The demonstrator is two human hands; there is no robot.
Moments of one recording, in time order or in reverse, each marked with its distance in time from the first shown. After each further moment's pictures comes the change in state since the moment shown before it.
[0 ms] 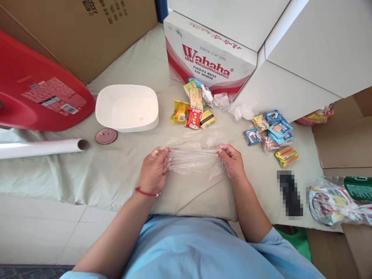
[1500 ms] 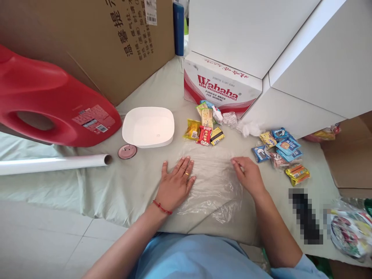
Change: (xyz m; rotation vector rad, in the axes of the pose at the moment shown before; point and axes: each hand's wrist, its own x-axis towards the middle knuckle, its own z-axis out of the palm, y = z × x) left_hand 0.008 -0.021 -0.028 1.662 -0.267 0.798; right_hand 0.016 -0.027 -0.029 -0.948 -0.072 -0.465
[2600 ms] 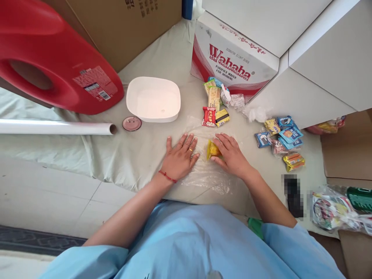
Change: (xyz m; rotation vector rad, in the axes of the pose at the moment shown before) left_hand -0.001 0.003 0.004 -0.098 0.042 -0.028; right_hand 0.006 -0.051 0.012 -0.217 -0.350 -0.322
